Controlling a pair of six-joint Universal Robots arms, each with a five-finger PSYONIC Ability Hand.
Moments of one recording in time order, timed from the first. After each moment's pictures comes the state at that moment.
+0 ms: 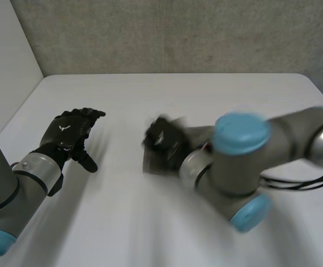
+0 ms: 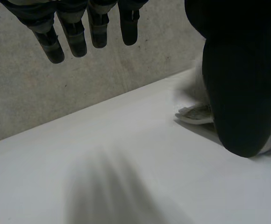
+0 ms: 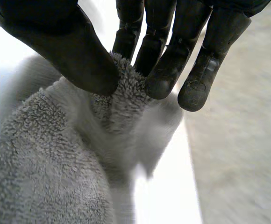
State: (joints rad) left arm 4.43 -1.77 -1.86 3.44 -1.41 3.21; right arm 2.29 -0.87 1.25 -0.15 1.34 2.17; left_hand 0.17 0.17 0.17 0.17 0.02; right_hand 1.32 1.32 1.33 1.33 1.16
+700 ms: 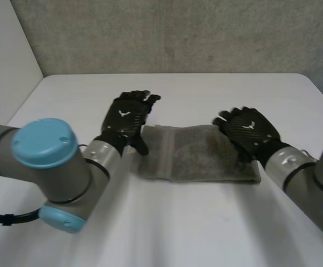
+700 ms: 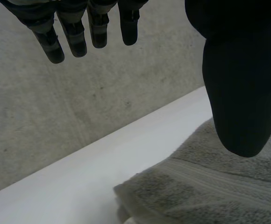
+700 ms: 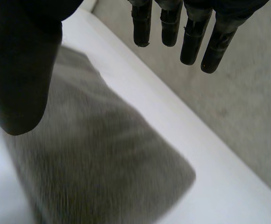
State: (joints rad) left arm 4.12 -2.07 -1.54 3.59 -1.52 3.22; right arm 1.87 -1.30 1.75 -0.20 1.25 2.67; left_hand 0.17 0.17 0.17 0.17 0.02; right_hand 0.23 0.24 0.24 0.26 0.06
